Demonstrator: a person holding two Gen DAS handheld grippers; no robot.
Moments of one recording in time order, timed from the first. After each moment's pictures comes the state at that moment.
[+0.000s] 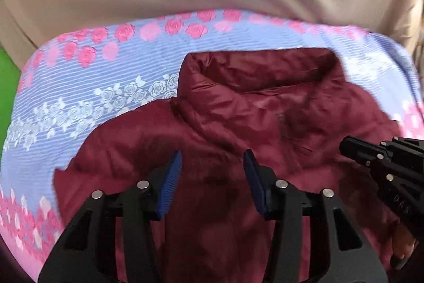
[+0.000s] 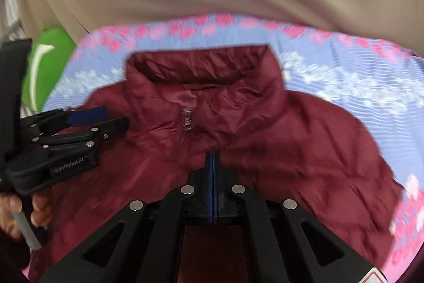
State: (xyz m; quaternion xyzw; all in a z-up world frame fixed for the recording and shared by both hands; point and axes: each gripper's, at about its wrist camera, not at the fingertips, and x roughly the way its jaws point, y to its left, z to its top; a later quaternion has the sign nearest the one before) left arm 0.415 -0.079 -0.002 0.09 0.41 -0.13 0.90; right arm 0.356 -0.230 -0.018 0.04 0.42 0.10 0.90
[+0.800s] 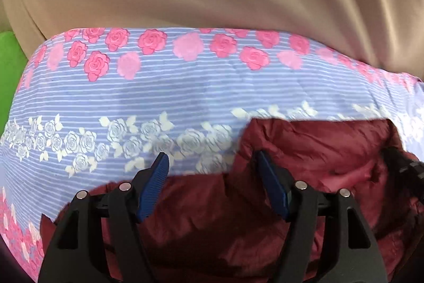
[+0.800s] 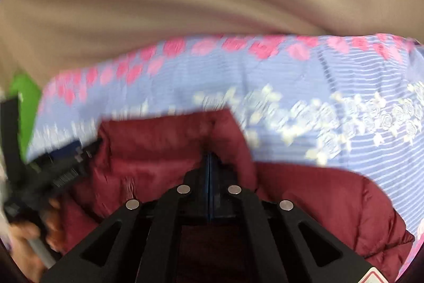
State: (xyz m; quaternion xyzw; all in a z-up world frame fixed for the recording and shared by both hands) left arm 0.493 -0.052 -0.005 0.03 0.38 -0.03 0.93; right arm 0.426 -0.278 -0.019 0.13 0.37 0.04 0.92
